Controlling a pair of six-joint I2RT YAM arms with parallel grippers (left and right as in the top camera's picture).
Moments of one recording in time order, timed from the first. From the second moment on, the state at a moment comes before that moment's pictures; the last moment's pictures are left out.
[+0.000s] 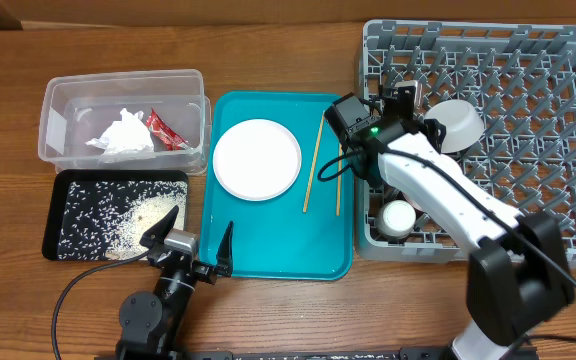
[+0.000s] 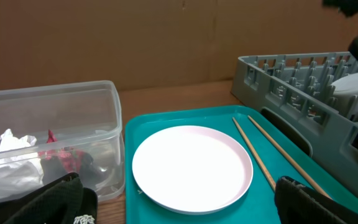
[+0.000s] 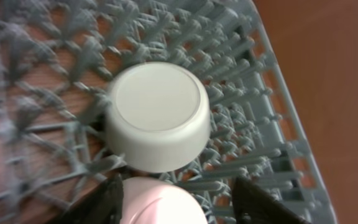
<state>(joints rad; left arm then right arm) -0.15 0.02 0.01 -0.06 0.14 -0.03 0.52 1.82 1.40 -1.00 1.02 0.57</state>
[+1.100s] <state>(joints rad) -0.15 0.02 0.01 -0.06 0.14 -0.03 0.66 2.06 1.41 -0.67 -0.25 0.92</state>
